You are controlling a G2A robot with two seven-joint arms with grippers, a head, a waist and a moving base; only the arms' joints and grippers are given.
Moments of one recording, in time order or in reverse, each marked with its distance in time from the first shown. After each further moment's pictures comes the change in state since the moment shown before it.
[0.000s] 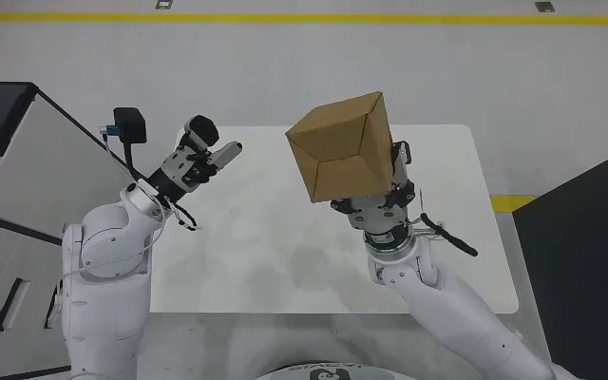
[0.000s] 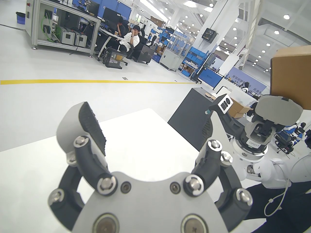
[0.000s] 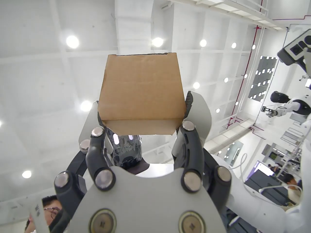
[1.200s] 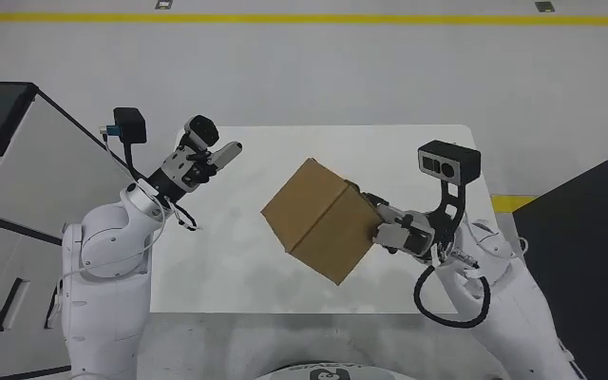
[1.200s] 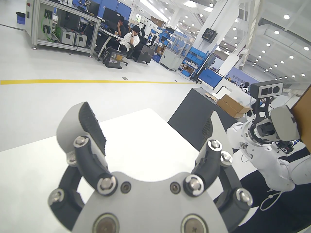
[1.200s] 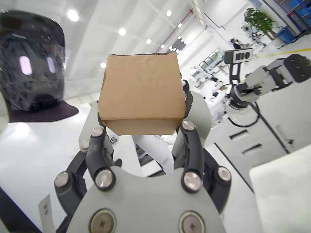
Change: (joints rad) left arm 0.000 0.000 0.000 0.000 0.000 0.000 0.000; right arm -0.143 0.057 0.404 -0.161 -0.760 0.000 0.143
